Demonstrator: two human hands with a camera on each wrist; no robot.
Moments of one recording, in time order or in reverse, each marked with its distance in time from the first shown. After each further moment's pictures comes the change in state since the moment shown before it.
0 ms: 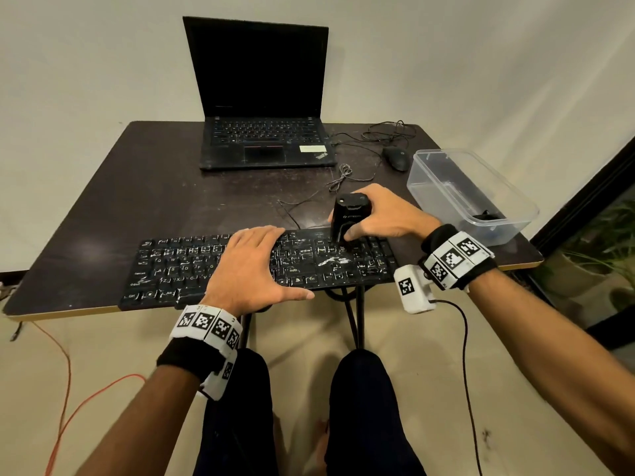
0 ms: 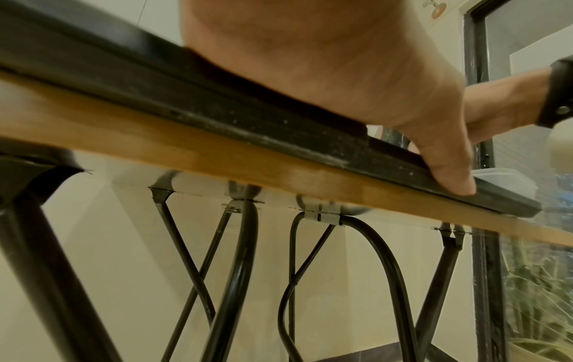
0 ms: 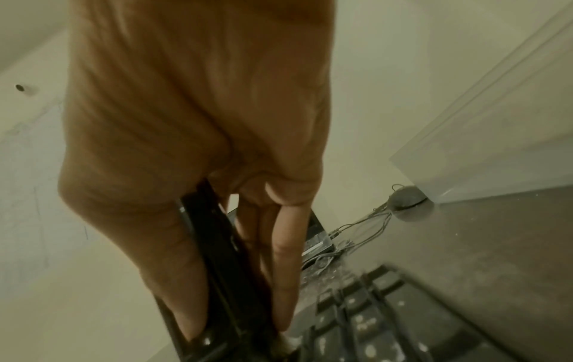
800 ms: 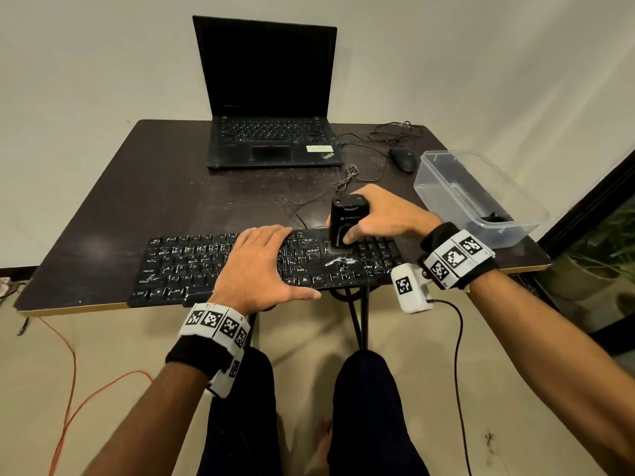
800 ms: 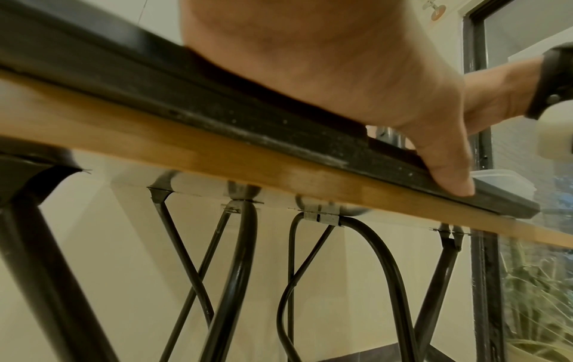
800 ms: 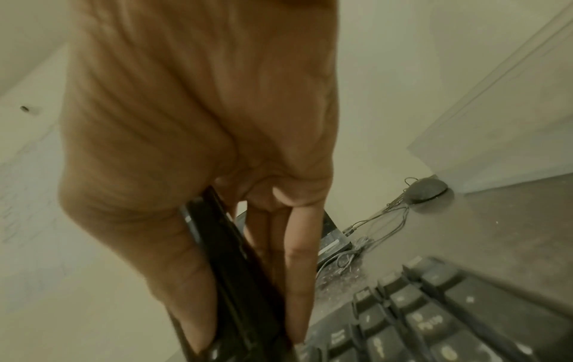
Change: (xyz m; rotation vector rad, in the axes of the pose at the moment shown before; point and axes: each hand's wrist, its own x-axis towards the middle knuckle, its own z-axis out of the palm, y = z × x) left_hand 0.000 0.000 0.000 0.012 -0.010 -0.011; right_hand 0.012 -0.012 0.012 -0.017 -0.056 0.081
